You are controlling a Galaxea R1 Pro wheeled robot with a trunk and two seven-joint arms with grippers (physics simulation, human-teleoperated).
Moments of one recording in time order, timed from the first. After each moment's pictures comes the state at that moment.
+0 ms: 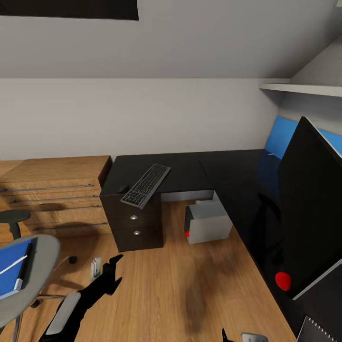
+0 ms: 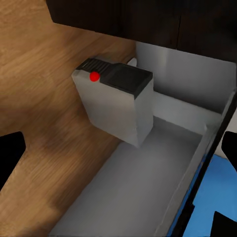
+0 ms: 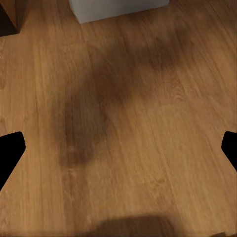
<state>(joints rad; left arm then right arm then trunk) -0.34 0.00 0.22 -0.89 1.40 0.49 0.04 -0.37 0.01 -0.19 0.02 0.10 -0.69 -0.04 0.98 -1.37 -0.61</state>
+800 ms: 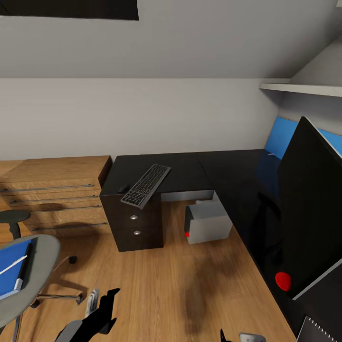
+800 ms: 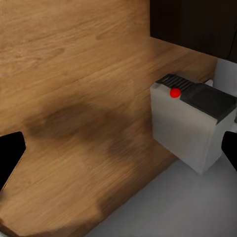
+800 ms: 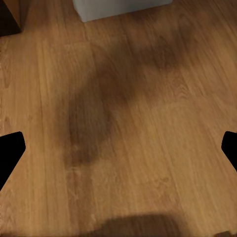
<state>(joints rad) -0.34 0.02 0.22 -0.57 1.38 0.37 0.04 -0.37 0.02 -0.19 0.02 0.10 -0.69 -0.05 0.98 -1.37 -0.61</state>
